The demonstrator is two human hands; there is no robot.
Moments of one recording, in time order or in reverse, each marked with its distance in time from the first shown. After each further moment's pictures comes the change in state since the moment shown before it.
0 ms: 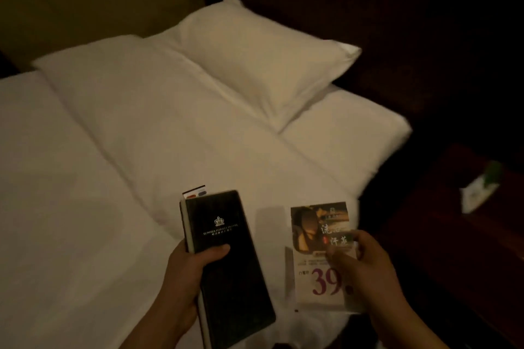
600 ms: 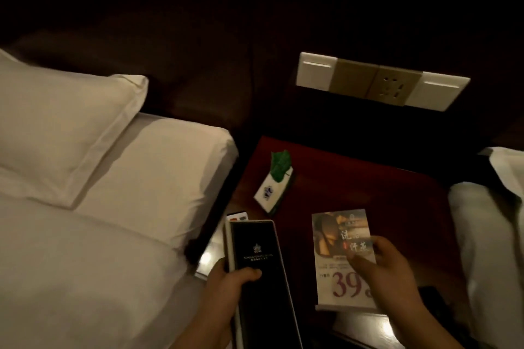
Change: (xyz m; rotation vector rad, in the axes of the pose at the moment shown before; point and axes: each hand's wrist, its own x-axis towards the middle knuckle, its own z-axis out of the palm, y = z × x) left_hand 0.000 -0.128 0.411 0.410 -0.395 -0.258; right_hand 0.051 0.102 -0.374 0.188 0.477 0.141
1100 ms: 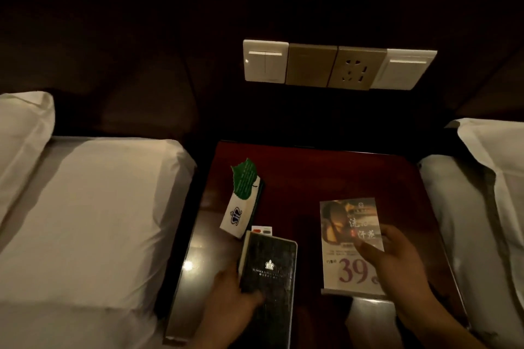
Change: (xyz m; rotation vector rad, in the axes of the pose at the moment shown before) left_hand 0.081 0.022 0.037 0.871 -0.149 0.156; right_hand 0.059 -0.002 -0.008 0.091 0.244 0.103
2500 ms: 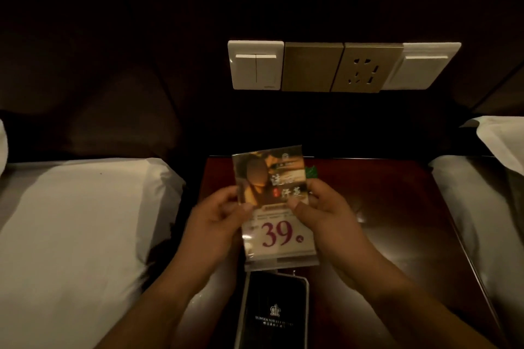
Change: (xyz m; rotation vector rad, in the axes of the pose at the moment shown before) left_hand 0.076 0.116 -0.079 -0.489 -0.064 0.528; right_hand 0.051 -0.083 0.105 0.318 -0.441 -0.279
